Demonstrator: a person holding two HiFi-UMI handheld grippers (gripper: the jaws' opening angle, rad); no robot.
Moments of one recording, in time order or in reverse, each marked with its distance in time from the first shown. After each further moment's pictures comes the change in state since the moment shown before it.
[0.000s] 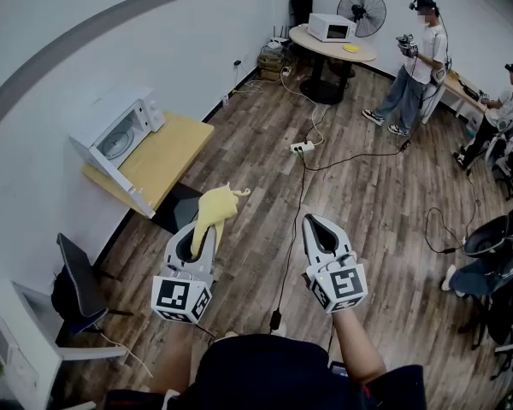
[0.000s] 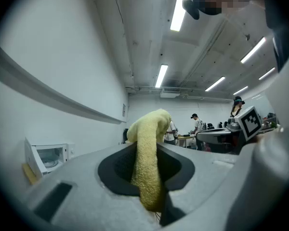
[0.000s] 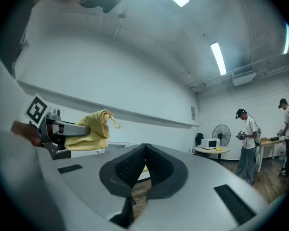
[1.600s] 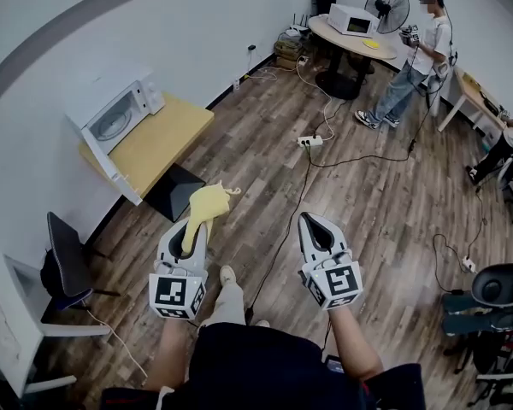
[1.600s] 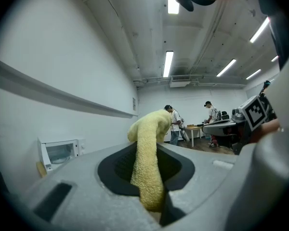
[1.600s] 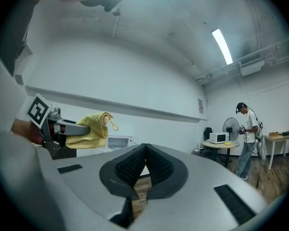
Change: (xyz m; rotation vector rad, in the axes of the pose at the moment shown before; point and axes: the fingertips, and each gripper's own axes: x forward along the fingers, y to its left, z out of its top) left arm 0.058 -0.015 -0.051 0.058 0.092 0.169; right arm 0.034 -0.072 -0.056 0.019 0.050 0.119
